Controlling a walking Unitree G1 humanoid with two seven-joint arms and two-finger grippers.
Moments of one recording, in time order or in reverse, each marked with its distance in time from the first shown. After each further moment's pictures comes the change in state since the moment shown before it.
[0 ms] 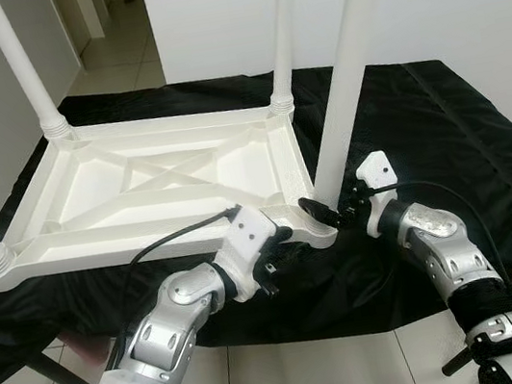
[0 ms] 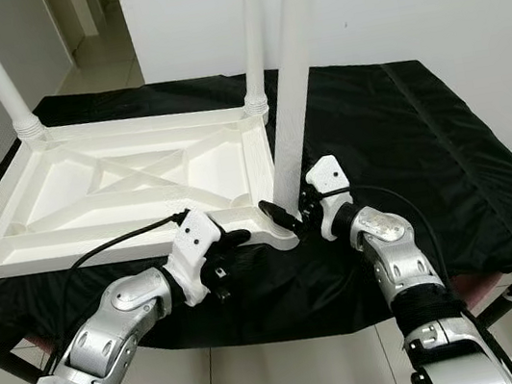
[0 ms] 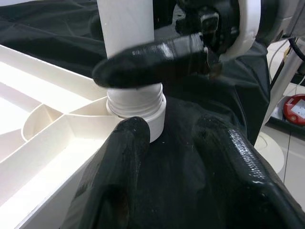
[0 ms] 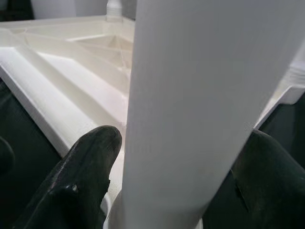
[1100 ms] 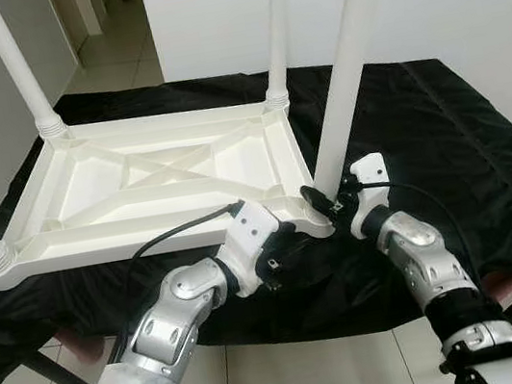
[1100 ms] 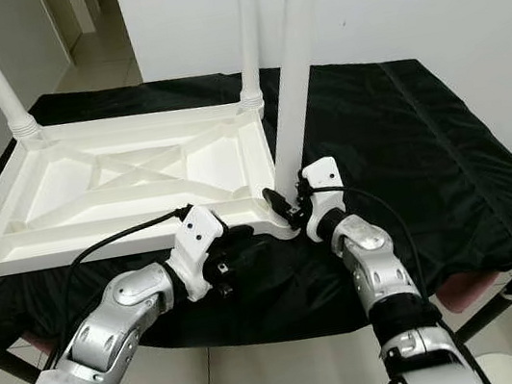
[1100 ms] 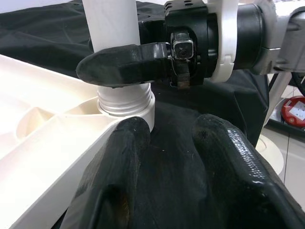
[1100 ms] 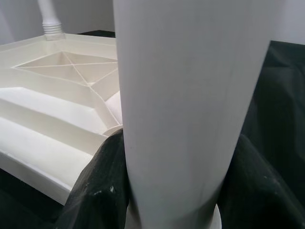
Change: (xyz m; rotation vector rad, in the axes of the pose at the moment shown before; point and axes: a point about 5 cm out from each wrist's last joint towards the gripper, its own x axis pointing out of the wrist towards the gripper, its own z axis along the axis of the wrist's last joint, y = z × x) left arm 0.003 0.002 0.005 0.013 -0.015 -0.006; right arm 0.012 0.012 -0.002 0.158 -0.047 -0.283
